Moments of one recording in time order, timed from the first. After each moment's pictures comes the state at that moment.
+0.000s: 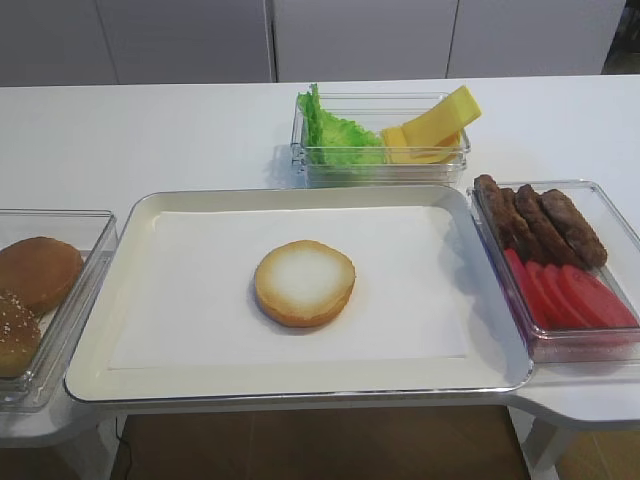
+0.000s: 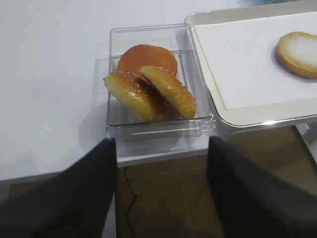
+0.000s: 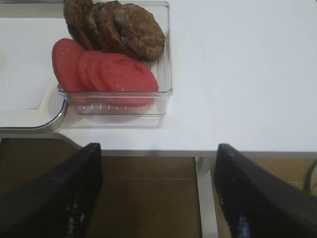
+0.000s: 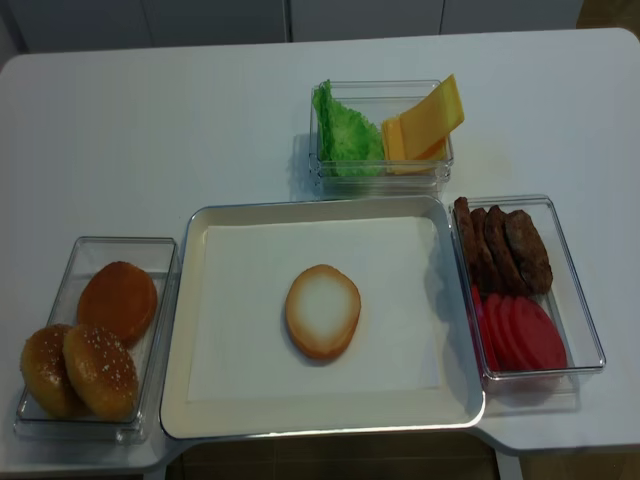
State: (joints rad) left arm -0.20 0.04 -0.67 0.13 1.28 -0.17; right arm 0.06 -0.02 -0.47 0.04 1.14 -0.02
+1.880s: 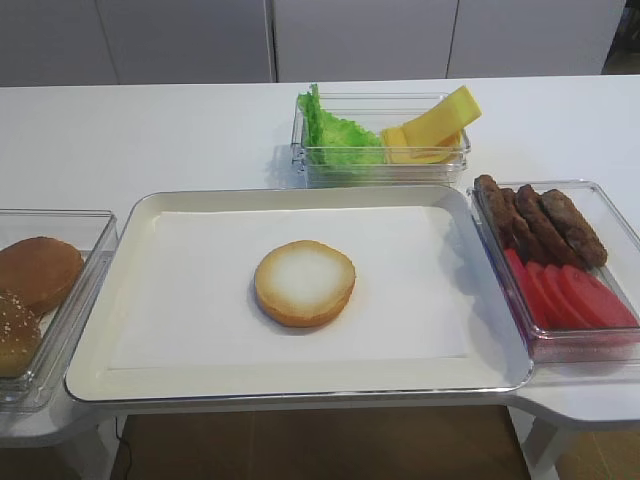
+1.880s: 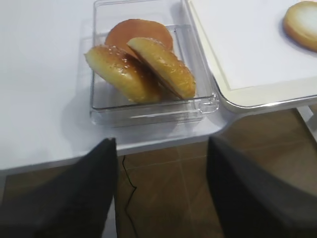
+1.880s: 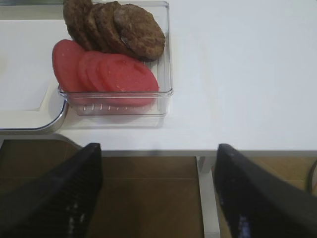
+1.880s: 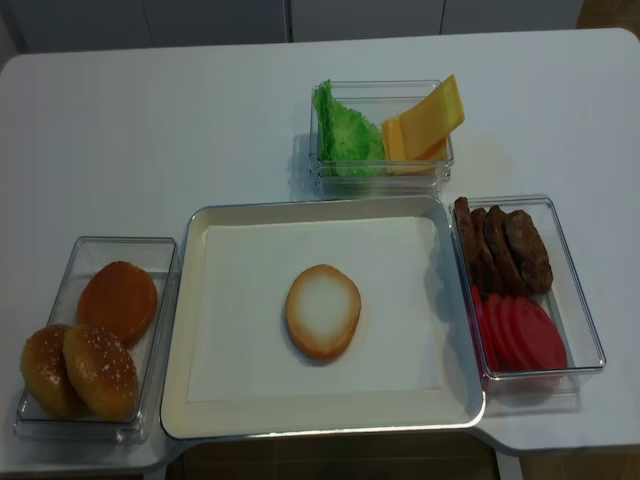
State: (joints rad) left arm -0.15 -0.02 -0.49 0.08 1.19 -0.11; right arm 0.06 -0.02 -0.47 0.04 1.14 -0.01
